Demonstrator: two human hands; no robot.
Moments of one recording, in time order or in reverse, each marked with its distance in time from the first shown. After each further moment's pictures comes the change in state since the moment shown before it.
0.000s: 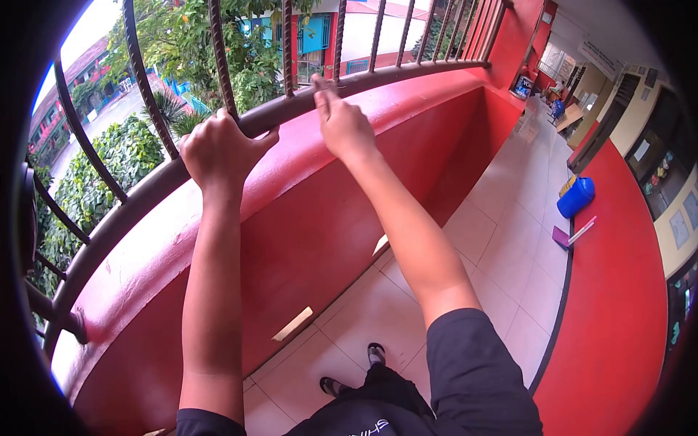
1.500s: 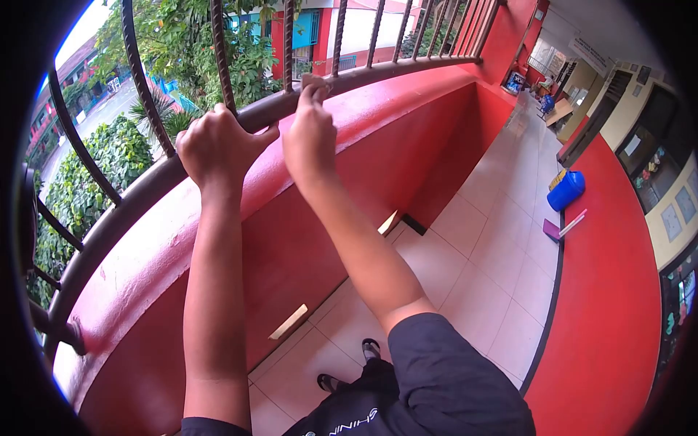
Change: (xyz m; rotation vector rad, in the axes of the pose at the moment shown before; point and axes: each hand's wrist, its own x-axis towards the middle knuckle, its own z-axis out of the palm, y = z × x) left_hand 0.001 0.000 0.006 -0.023 0.085 0.000; right_hand -0.025 -0.055 0.036 0.025 0.306 0.013
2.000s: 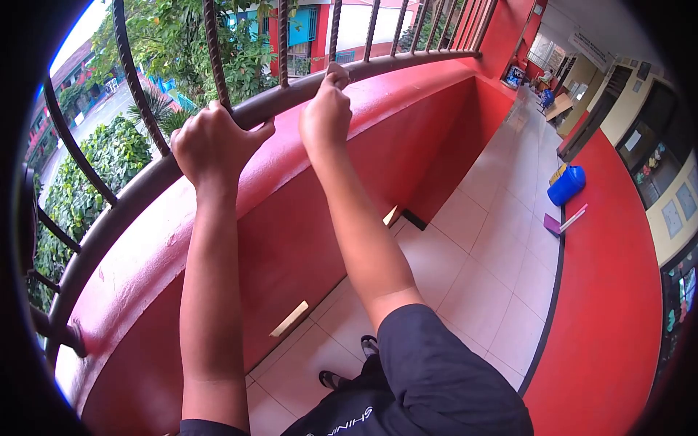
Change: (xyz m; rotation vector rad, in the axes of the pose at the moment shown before) left_hand 0.000 0.001 -0.003 -0.011 -0.026 -0.009; right_hand 0.024 0.015 -0.012 0.074 -0.114 0.222
